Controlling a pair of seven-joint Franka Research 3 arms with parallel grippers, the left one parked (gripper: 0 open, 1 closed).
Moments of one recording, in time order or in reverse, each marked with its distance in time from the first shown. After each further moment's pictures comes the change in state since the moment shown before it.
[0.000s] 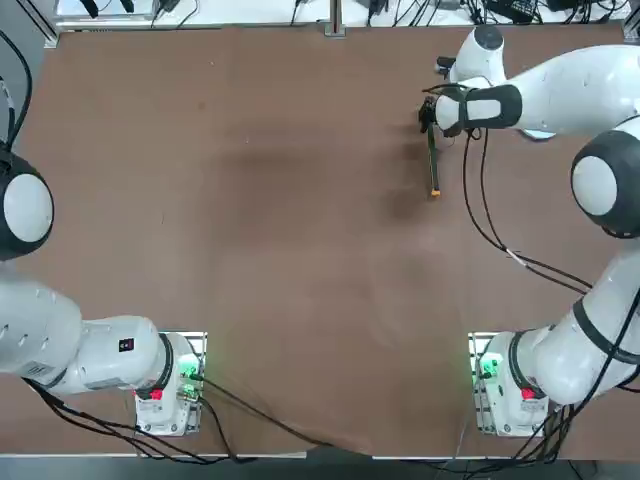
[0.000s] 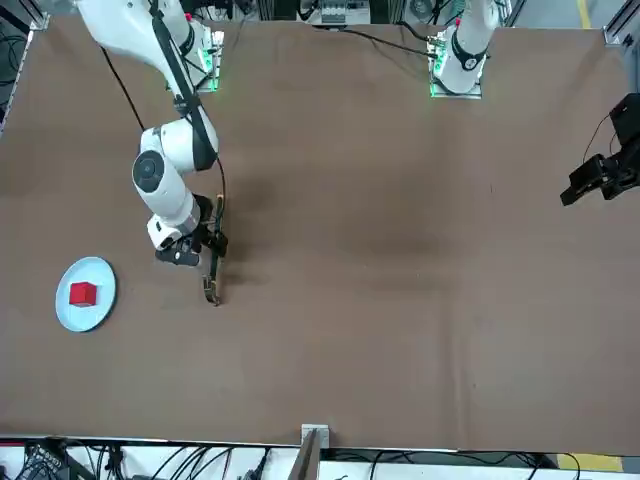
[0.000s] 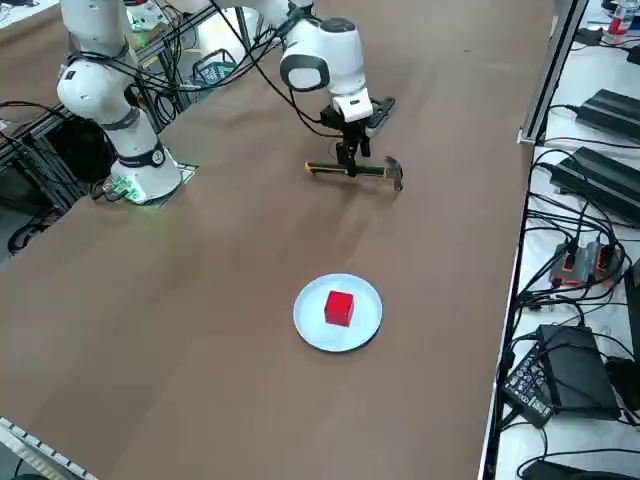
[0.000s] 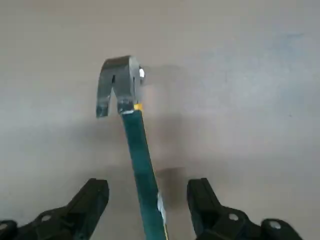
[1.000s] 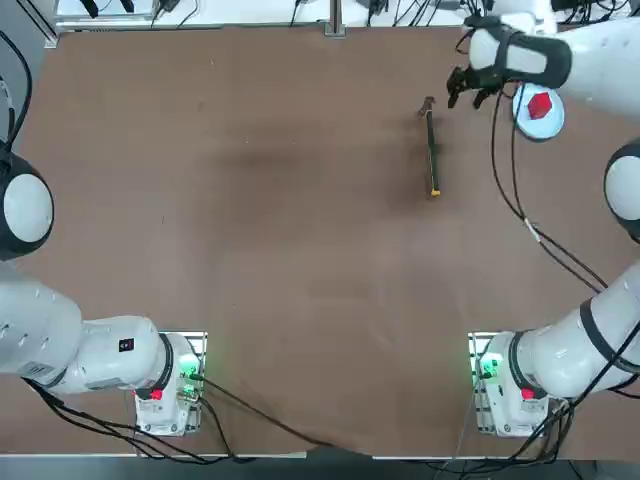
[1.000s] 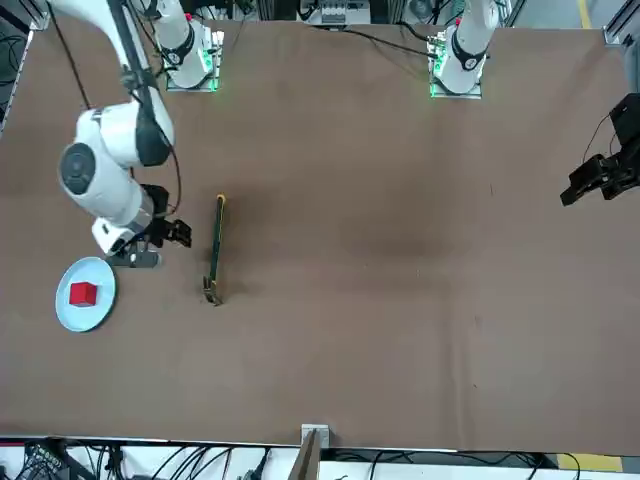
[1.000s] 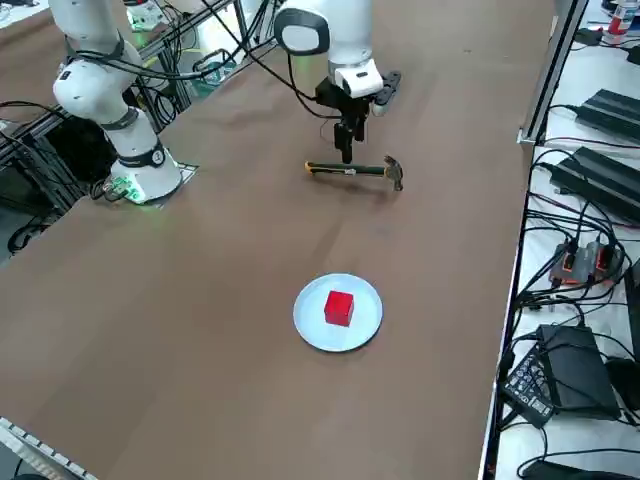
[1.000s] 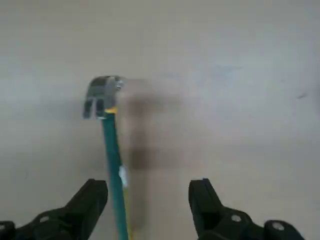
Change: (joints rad) arm -0.091 -0.121 0.001 0.110 0.000 -0.325 -0.176
